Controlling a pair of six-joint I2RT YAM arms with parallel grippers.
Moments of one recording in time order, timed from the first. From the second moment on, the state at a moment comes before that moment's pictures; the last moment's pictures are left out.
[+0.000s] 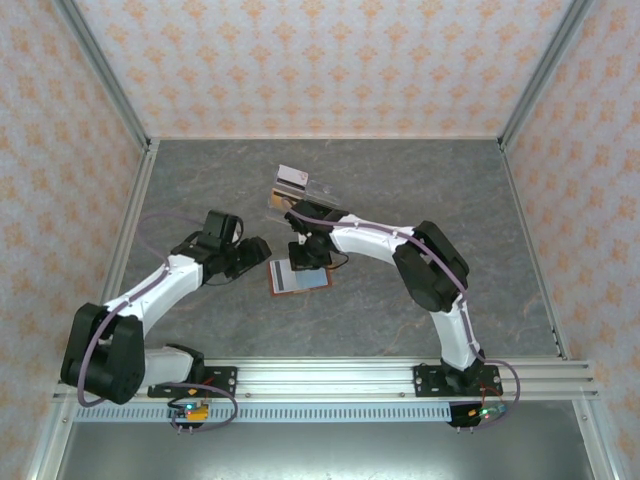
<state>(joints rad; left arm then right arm) -0.26 1.29 0.71 -0.41 0.24 -0.82 0.83 2.07 1.50 -0.62 -0.22 0.63</state>
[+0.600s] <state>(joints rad) -0.34 1.50 0.71 -0.26 0.24 -0.95 0.79 2.05 1.40 -0.50 -0.33 0.64</state>
